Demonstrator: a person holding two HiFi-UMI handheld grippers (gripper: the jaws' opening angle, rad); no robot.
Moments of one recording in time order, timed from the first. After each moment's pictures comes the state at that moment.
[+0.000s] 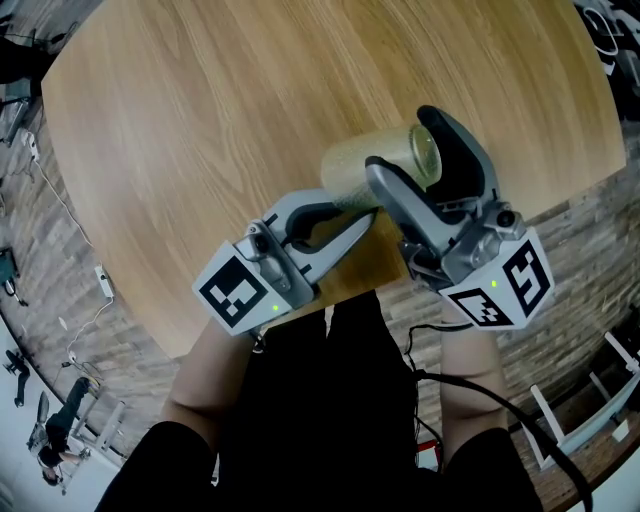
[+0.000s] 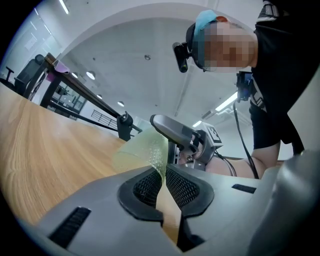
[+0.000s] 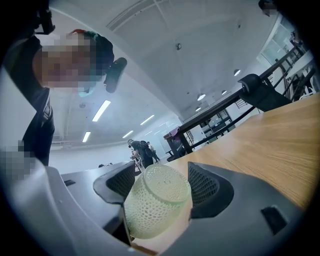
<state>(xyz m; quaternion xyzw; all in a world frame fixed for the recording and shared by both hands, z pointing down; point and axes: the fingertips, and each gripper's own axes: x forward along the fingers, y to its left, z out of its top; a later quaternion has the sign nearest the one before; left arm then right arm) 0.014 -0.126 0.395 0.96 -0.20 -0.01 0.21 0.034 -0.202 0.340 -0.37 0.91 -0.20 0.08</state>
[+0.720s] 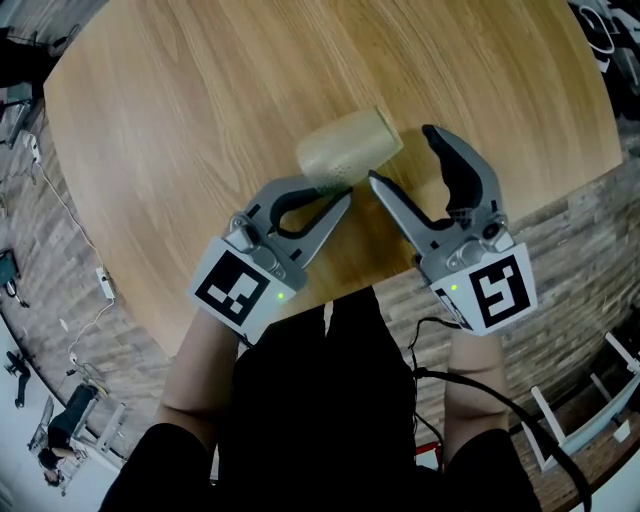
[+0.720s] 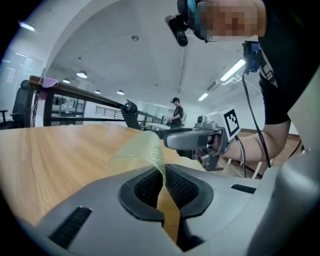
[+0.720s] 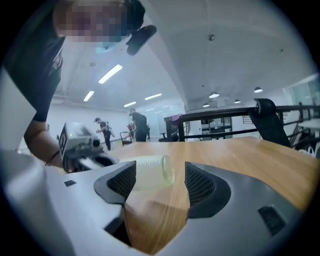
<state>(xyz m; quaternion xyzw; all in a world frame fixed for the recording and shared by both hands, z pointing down) 0.006 -0.141 0.411 0.95 -0.23 0.14 0.16 0.050 -0.184 0.371 -0.38 0.92 -0.08 -0.11</state>
